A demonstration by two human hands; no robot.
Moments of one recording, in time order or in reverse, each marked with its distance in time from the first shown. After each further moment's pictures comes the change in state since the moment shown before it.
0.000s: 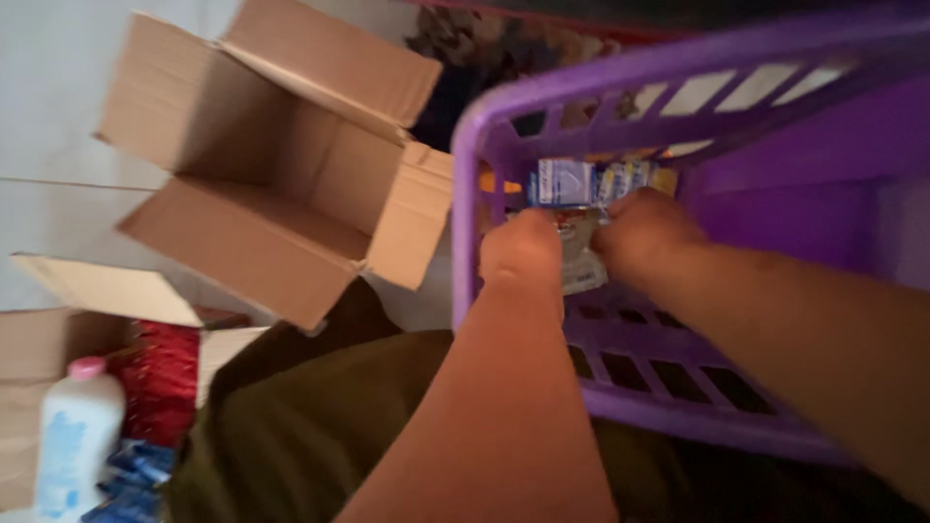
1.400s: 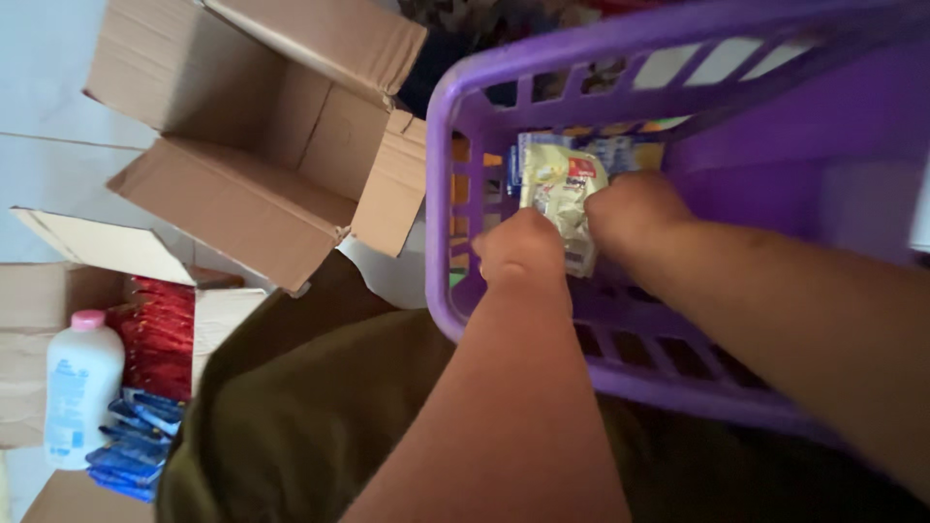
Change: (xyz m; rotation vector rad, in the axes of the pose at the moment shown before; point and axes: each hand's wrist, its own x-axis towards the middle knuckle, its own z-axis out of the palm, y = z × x) left_hand 0.002 -0.019 0.051 0.221 0.009 -0.029; right_hand -0.010 0.008 -0.015 0.151 0.077 0.046
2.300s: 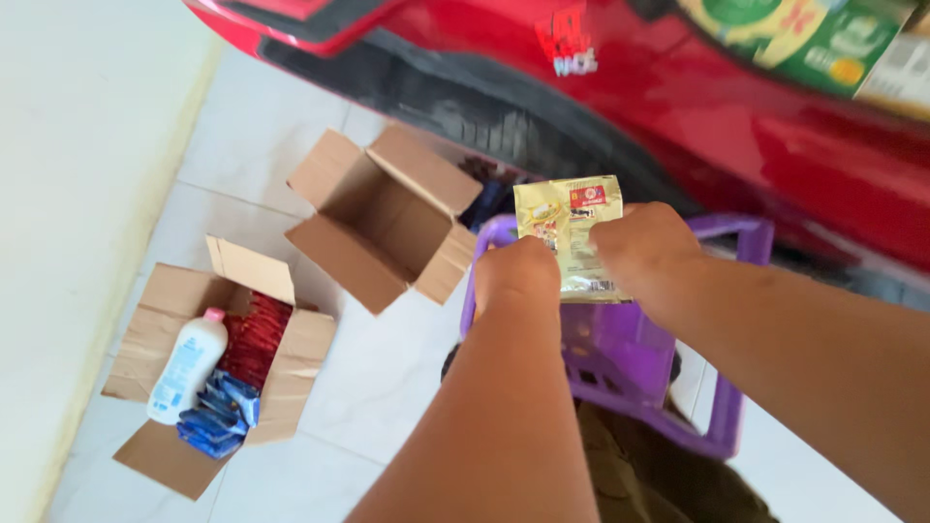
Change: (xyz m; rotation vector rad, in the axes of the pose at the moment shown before) left_hand -0.247 0.079 -0.185 -0.048 0.121 0.123; right_hand -0.194 -0.113 -0.221 0.226 -0.104 -0.285
